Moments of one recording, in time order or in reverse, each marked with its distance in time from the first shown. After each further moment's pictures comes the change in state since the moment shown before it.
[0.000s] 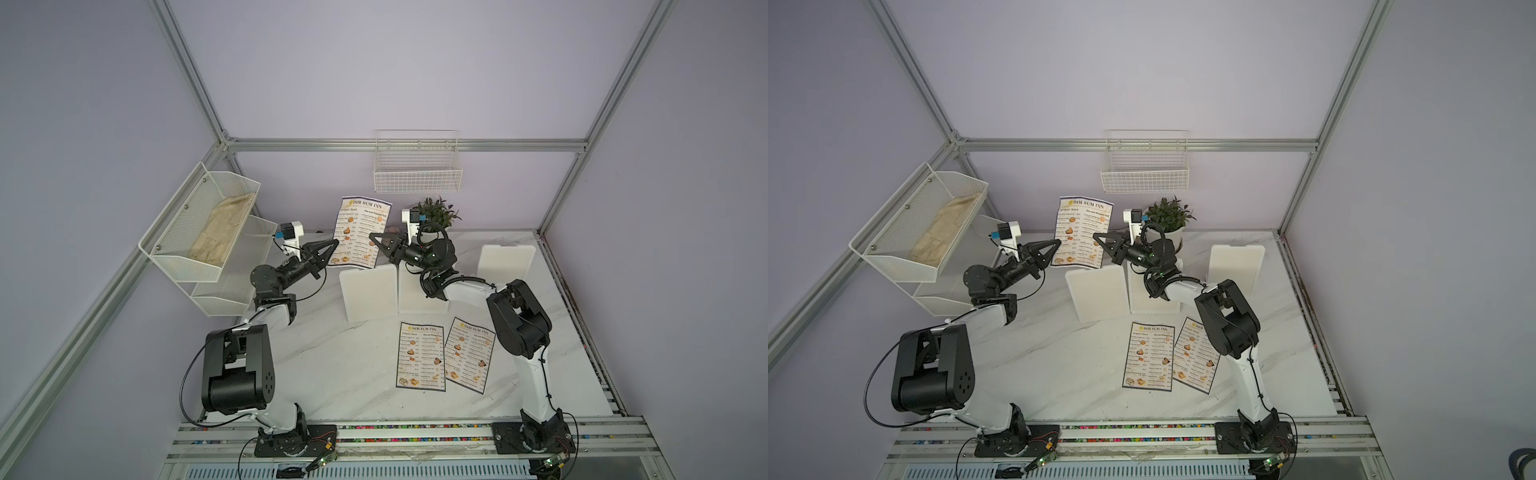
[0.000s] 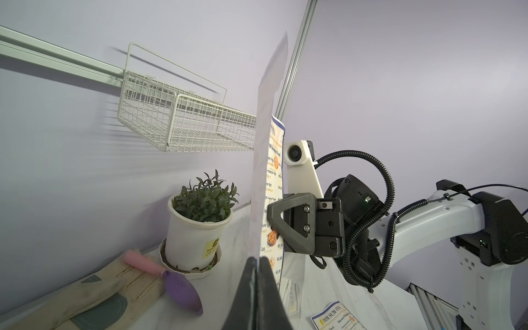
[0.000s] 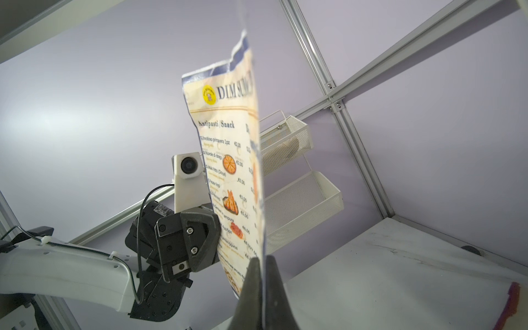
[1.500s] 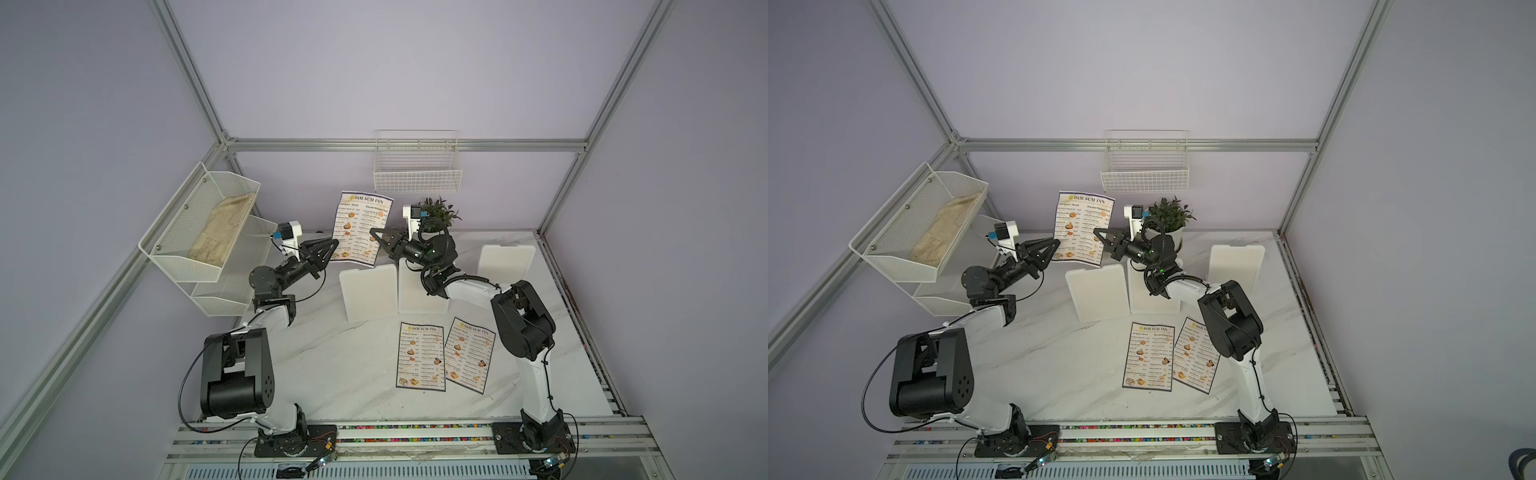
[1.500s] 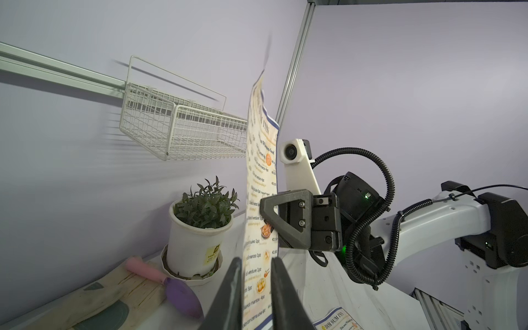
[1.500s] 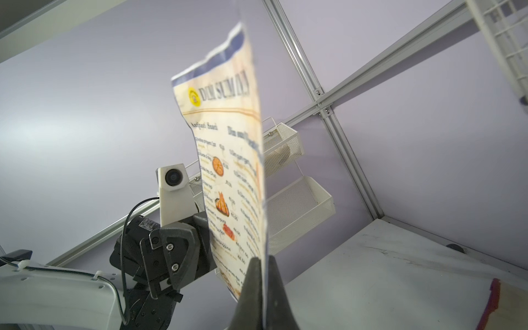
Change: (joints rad) left arm 0.000 -0.024 -0.007 0.003 -0.018 0.000; right arm 0.000 -0.030 0.015 -0.090 0.050 -0.020
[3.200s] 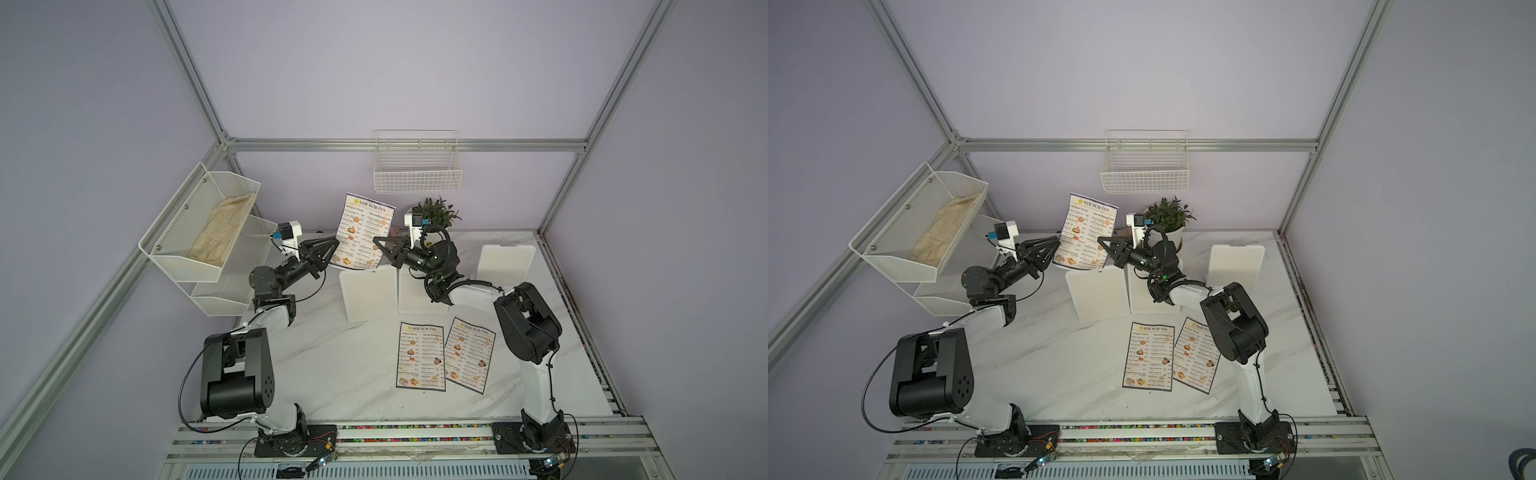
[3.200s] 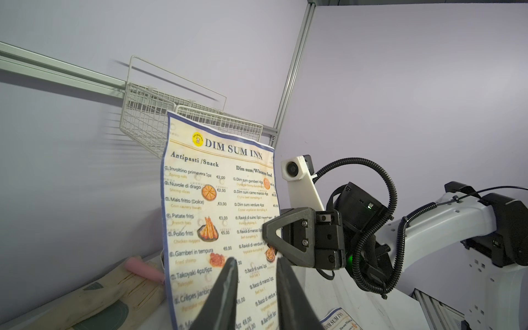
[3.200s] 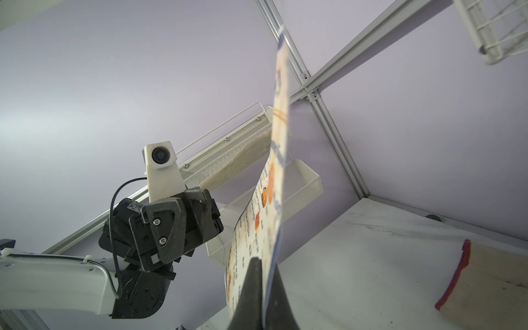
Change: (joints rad) left arm 0.000 -0.001 -0.006 0.002 -0.005 0.001; right arm -0.001 -0.049 -0.122 -0.004 0.012 -0.039
